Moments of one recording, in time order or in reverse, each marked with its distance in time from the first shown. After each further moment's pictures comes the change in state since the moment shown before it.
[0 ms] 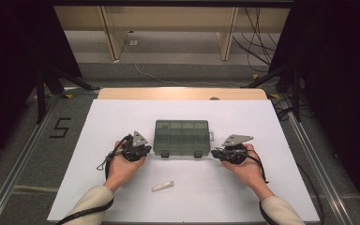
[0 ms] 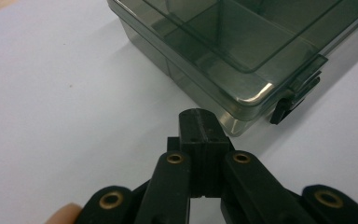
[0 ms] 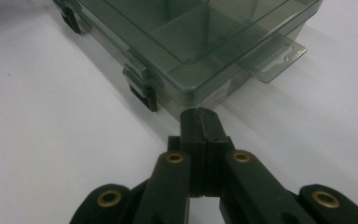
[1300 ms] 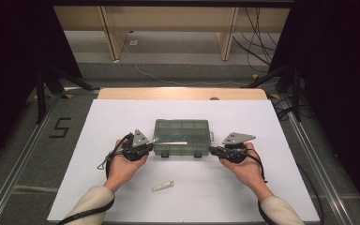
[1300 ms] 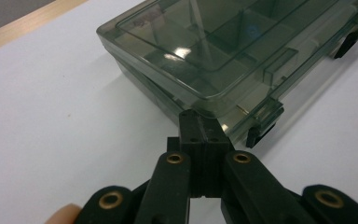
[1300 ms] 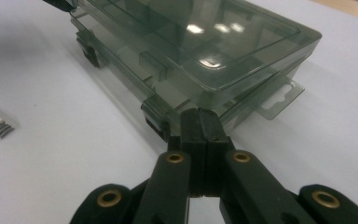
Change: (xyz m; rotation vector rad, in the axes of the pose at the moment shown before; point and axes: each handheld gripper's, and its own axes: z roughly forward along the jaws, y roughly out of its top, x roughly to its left) left arm -0.007 0.012 -0.012 -0.076 -0.011 0.009; right arm 0.006 0.011 -0.008 -0.095 0.011 -0.004
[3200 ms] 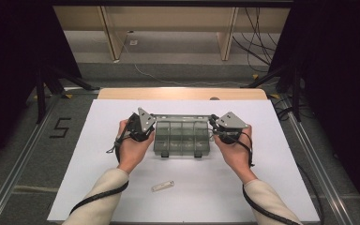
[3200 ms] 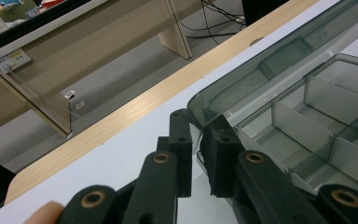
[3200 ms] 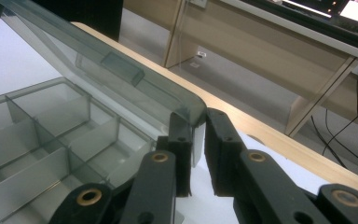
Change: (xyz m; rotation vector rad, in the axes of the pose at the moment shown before) left arm 0.009 0.061 0.006 -0.214 0.295 0.061; right arm -0.003 0.061 0.011 -0.231 -0.412 -0.117
